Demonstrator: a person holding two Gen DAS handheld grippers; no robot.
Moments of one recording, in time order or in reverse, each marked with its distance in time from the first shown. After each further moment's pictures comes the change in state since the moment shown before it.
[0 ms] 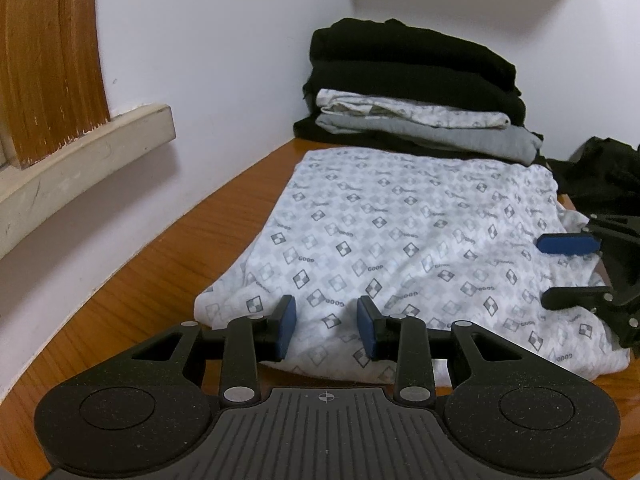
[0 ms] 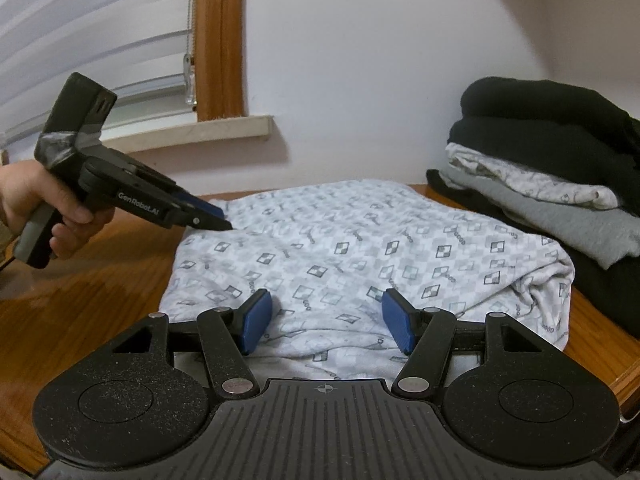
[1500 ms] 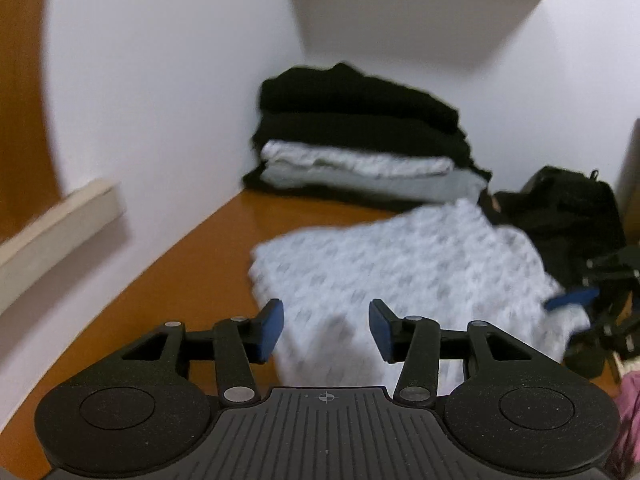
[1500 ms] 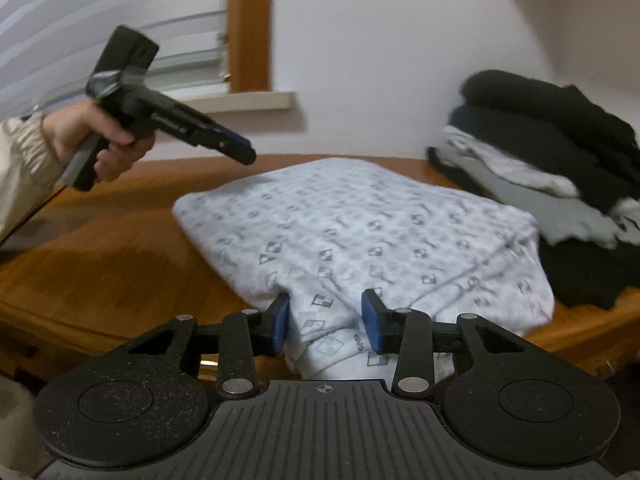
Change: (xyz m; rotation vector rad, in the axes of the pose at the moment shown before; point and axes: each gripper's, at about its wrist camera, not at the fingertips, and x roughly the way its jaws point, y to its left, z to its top) left arm -0.006 -0.035 0.044 0.065 -0.102 -0.110; right arm -0.078 -0.023 -0.002 -0.065 0.105 0.067
